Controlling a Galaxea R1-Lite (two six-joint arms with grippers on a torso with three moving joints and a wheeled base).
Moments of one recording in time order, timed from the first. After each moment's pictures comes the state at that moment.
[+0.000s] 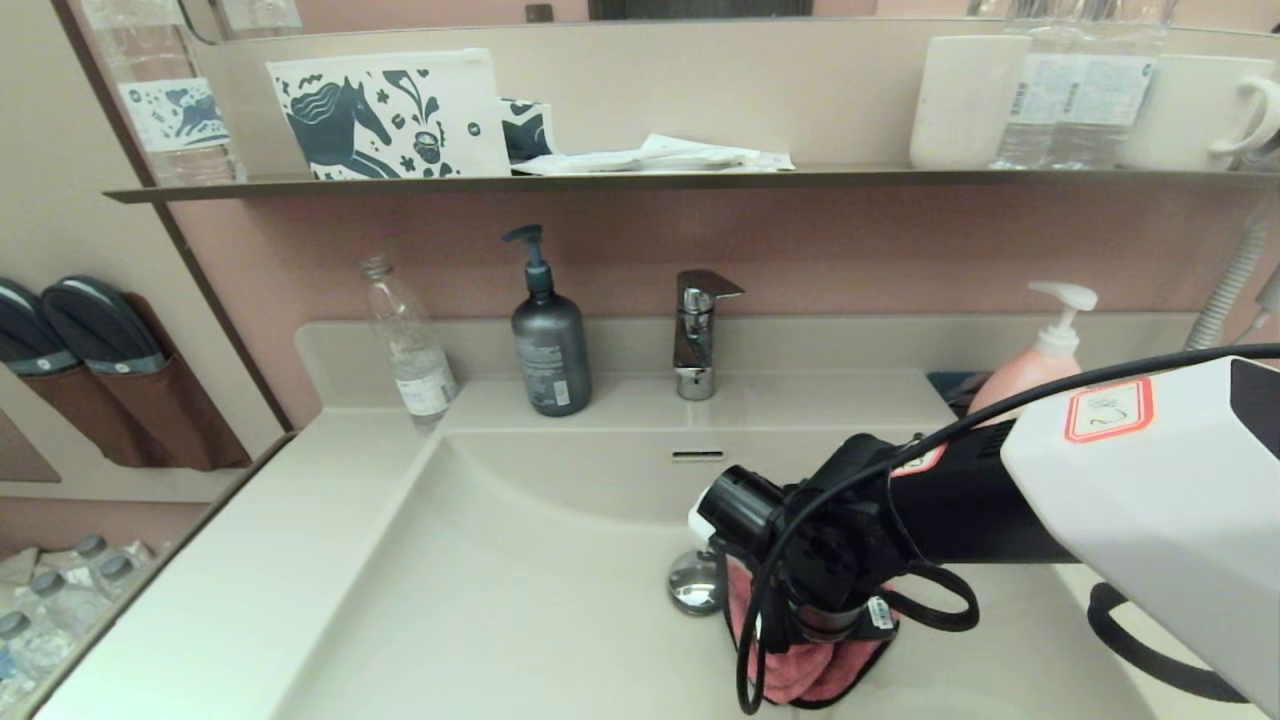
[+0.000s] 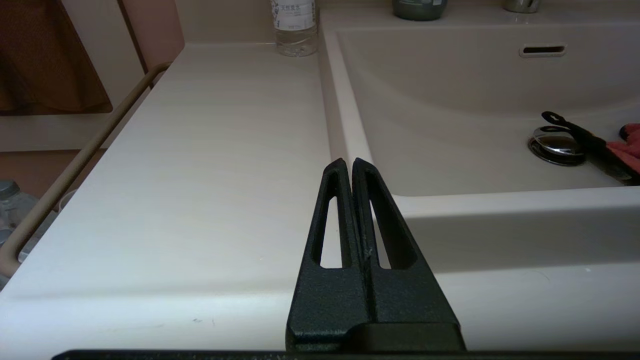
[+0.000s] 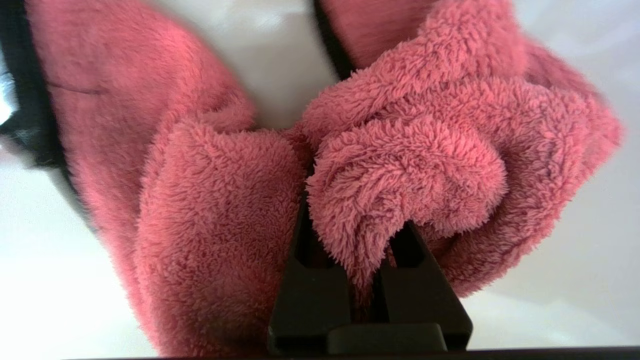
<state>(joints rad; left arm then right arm) 0.00 0.00 0.00 0.00 -0.04 0.03 0.80 2.28 -1.46 0.69 -0.27 0.82</state>
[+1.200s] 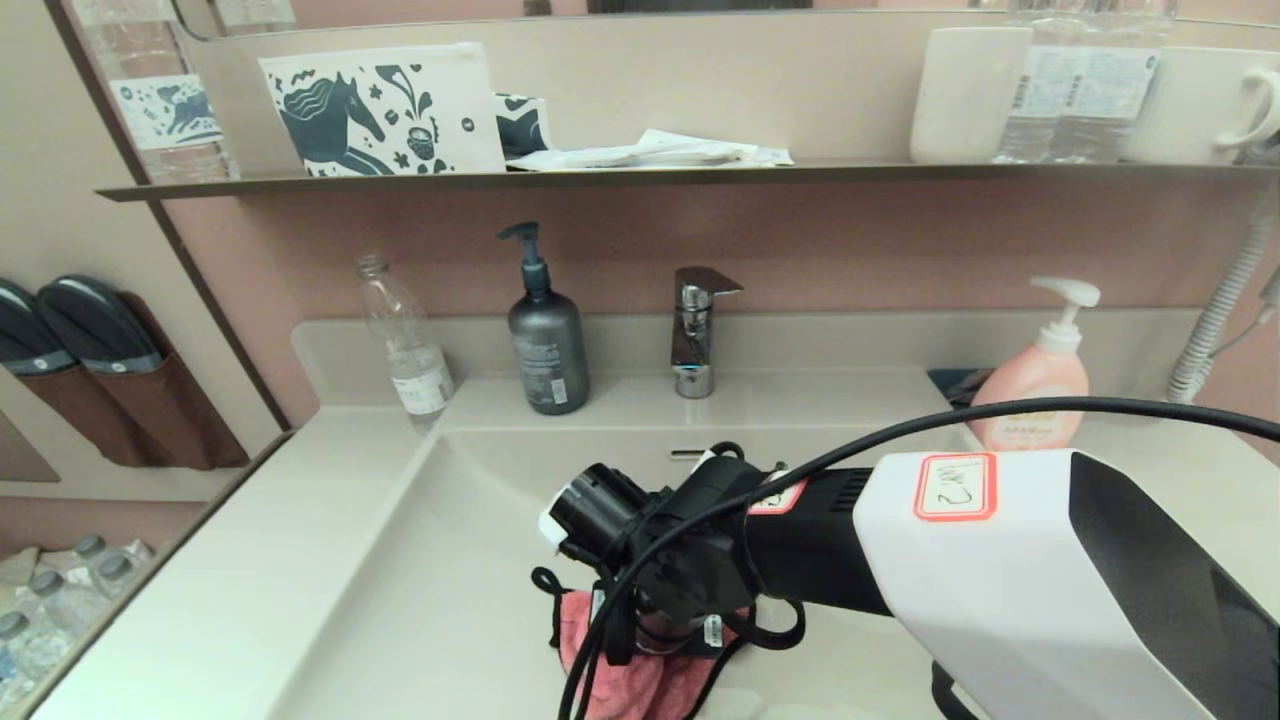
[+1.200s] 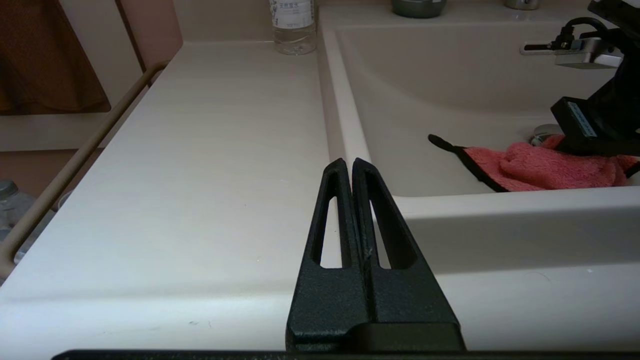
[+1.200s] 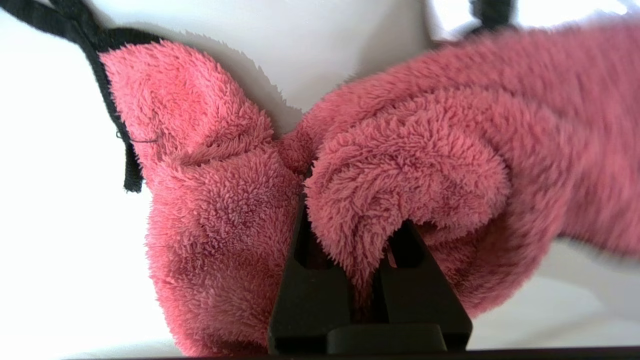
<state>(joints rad) 0.00 0.00 0.00 0.00 -0.04 0.03 0.95 2.48 -1.92 0.68 -0.10 0.93</state>
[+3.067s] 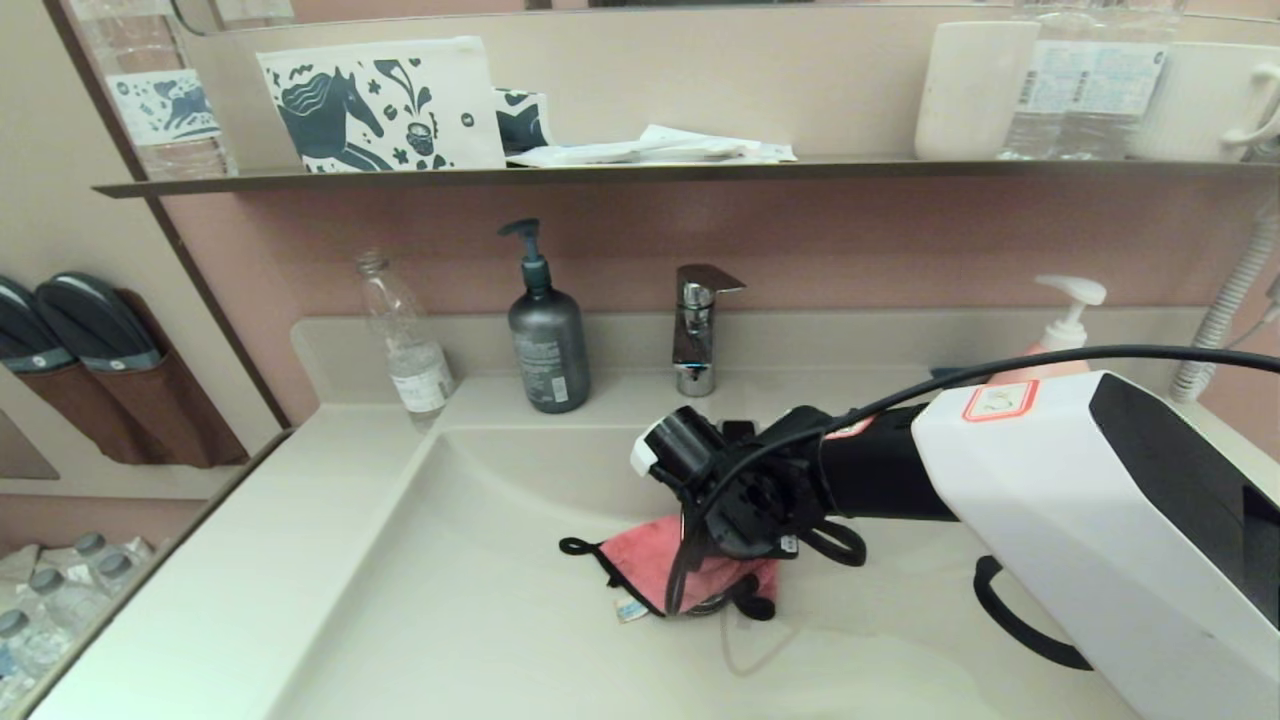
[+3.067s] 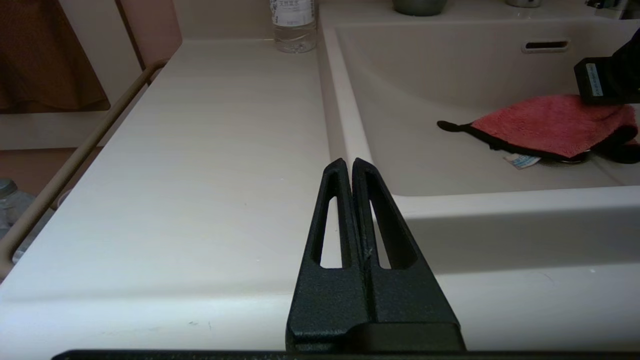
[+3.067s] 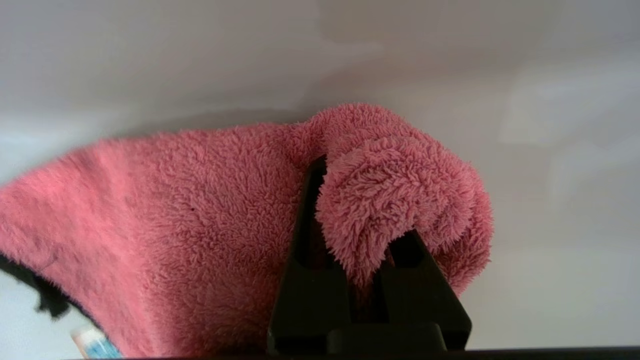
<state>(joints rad) 0.00 0.00 0.00 0.00 -0.04 0.03 0.79 2.38 -1.84 0.55 -0.47 0.75</state>
